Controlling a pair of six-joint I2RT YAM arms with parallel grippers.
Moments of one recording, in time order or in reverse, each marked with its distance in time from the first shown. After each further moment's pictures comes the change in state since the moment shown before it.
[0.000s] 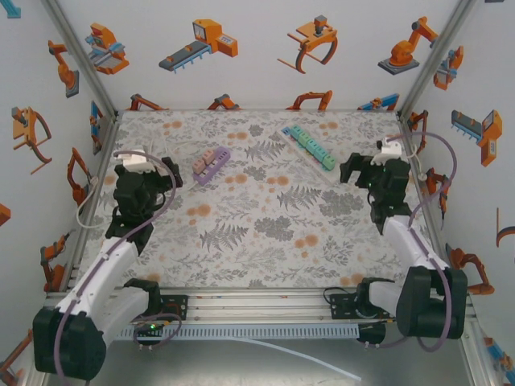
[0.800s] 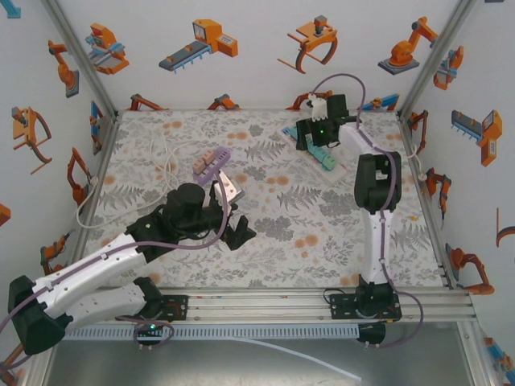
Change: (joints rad) left arm -0.682 0.059 0.214 -0.450 0.348 0.149; right arm 0.200 1.189 1.345 -0.769 -0.141 -0.309
